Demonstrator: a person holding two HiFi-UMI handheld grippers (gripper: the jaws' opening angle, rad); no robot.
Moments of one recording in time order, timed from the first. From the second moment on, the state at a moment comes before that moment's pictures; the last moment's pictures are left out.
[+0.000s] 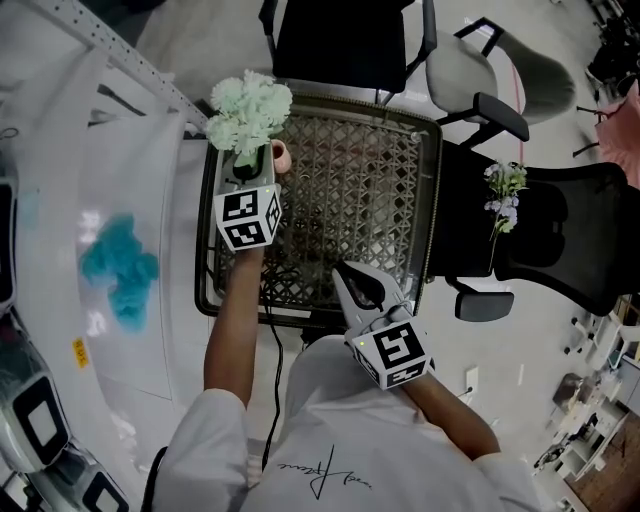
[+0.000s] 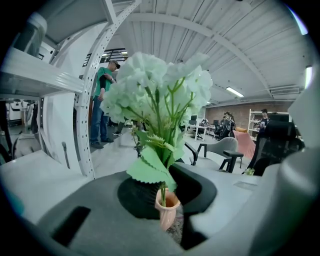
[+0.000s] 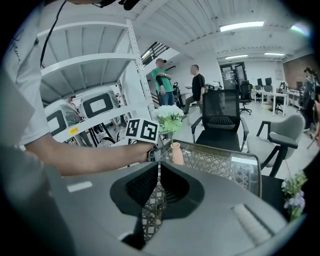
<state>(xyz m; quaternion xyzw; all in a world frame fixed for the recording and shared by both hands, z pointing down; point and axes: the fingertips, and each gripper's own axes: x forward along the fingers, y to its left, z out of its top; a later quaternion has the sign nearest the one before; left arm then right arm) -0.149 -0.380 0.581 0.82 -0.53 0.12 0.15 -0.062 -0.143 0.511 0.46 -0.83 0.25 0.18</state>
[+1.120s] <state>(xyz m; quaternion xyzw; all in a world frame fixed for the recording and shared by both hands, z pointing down) -0.147 -0.364 0.539 0.83 -0.53 0.11 0.12 -0.060 -0.130 0.494 0.45 -0.84 0.25 0.15</state>
